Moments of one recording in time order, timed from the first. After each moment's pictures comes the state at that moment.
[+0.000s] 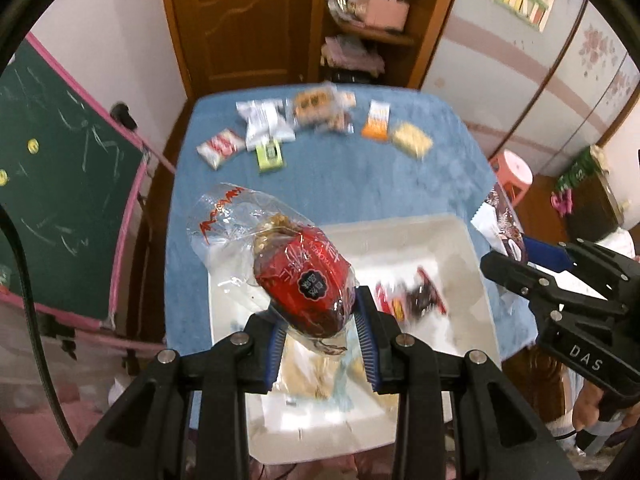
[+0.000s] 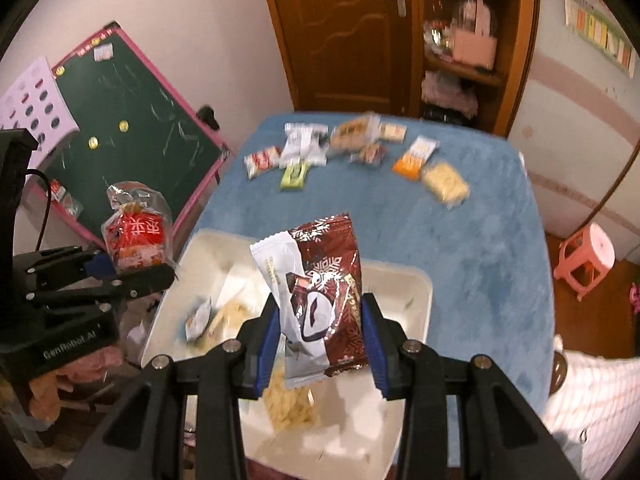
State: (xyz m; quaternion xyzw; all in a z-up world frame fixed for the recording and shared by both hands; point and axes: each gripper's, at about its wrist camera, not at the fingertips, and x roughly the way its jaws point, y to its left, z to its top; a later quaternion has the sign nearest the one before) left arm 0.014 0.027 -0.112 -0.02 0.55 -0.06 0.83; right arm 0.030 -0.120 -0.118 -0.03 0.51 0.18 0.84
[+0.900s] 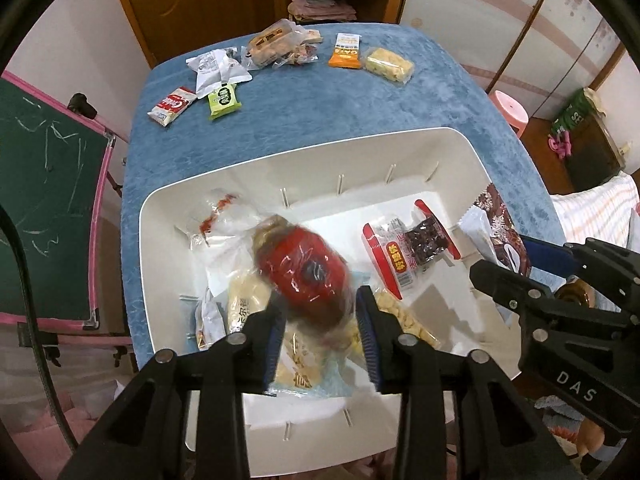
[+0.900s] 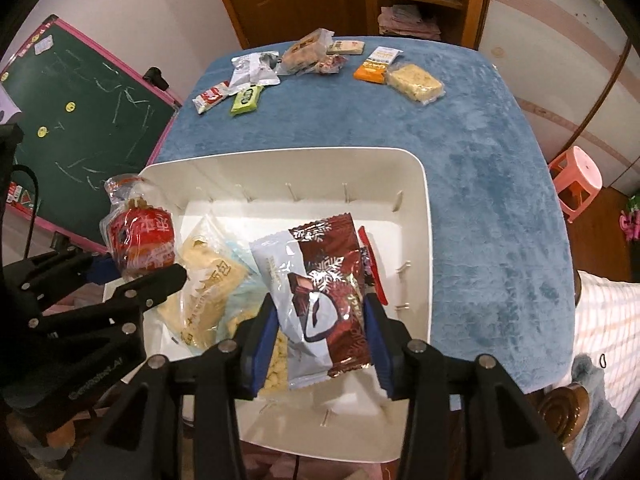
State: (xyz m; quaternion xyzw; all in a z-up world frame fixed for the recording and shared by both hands) left arm 0.011 -0.018 -0.187 0.04 0.59 -0.09 0.80; right arm 0.005 -0.129 -0.189 0.00 0.59 0.10 0.80
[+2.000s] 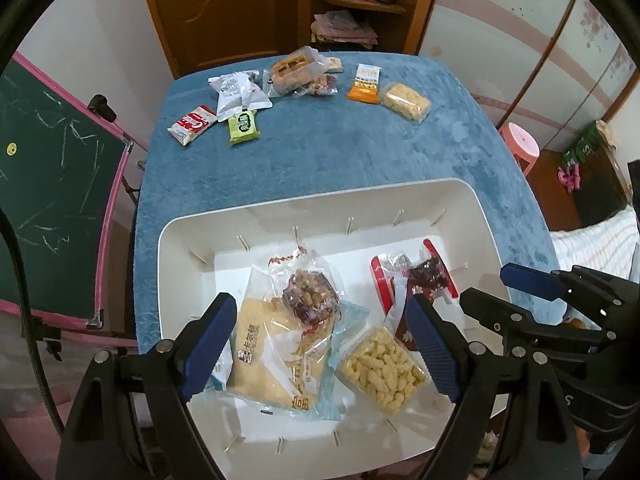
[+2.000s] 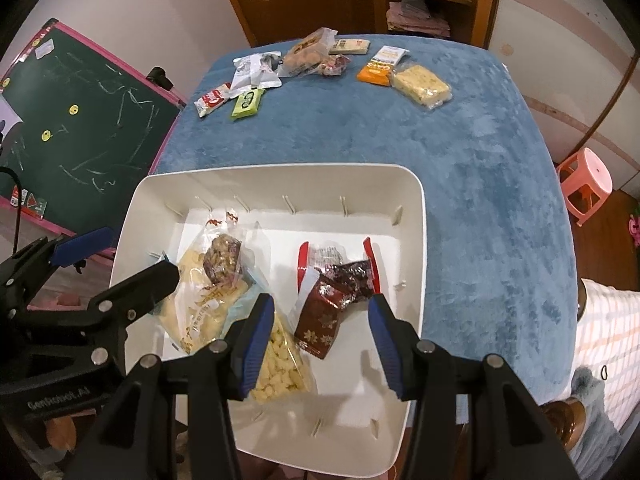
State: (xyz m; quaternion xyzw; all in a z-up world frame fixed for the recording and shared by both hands) left arm 0.026 -0.014 -0.162 0.01 0.57 -0.06 0.82; right arm 0.029 -0.139 -0.186 0.01 0.60 0.12 0.79
